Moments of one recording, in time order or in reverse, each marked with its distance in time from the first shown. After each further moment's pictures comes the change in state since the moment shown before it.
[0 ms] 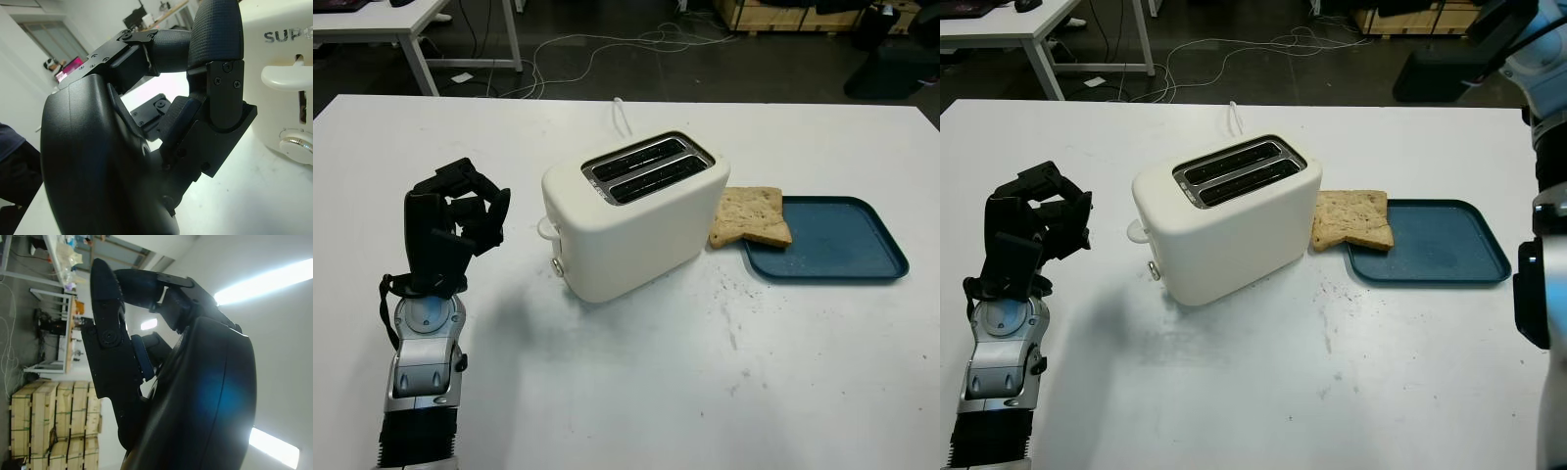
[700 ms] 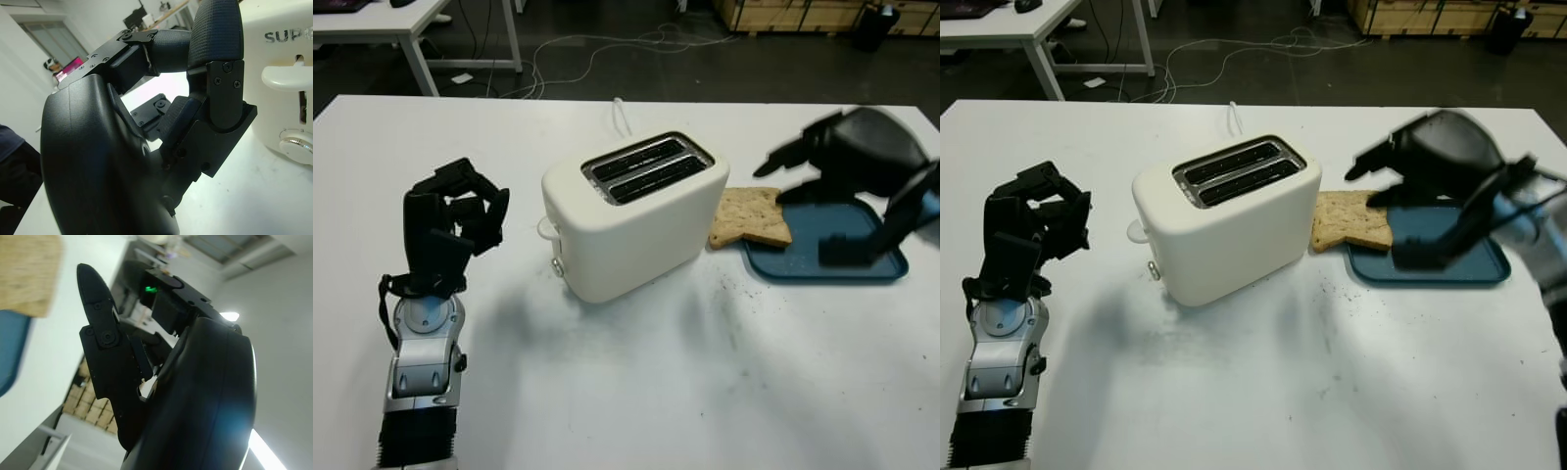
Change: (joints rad) left arm 0.001 0.000 0.001 0.000 -0.003 0.000 -0.002; right arm 0.720 -0.156 -0.056 -0.499 -0.243 0.319 -0.010
